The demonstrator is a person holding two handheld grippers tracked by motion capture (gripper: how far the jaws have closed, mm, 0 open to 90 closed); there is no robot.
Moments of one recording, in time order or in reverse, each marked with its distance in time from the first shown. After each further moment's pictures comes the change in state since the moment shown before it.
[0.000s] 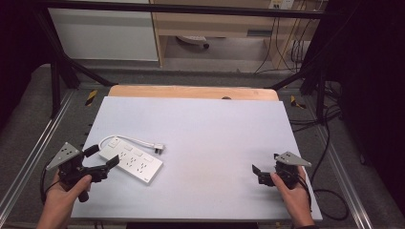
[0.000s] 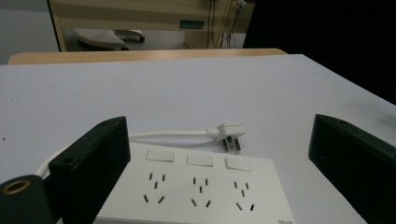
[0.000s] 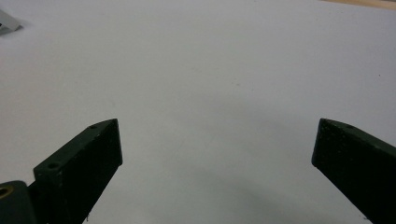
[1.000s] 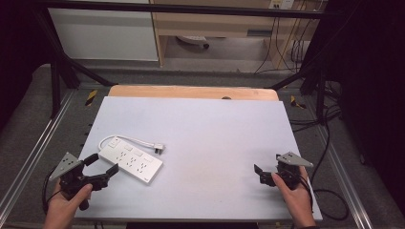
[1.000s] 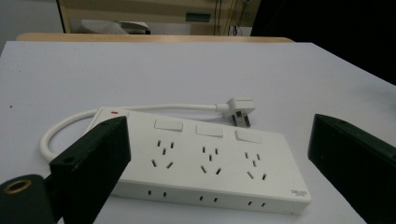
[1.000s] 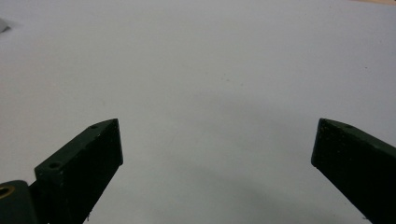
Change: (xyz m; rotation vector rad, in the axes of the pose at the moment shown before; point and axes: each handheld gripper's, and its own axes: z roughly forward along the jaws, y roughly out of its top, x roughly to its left) left arm 0.004 -0.032 -0.004 0.012 0.024 -0.008; right arm -0.004 -0.002 -0.002 0.004 -0.026 0.021
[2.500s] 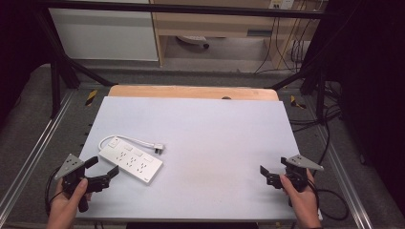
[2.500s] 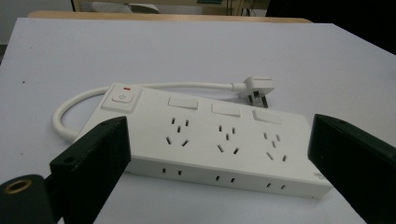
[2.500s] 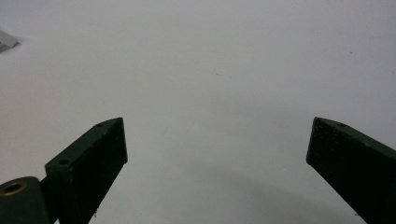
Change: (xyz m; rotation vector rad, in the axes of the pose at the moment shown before) left arm 0.005 -0.010 0.005 0.062 0.052 -0.004; right arm -0.013 -0.008 -0.014 -0.014 0.019 0.072
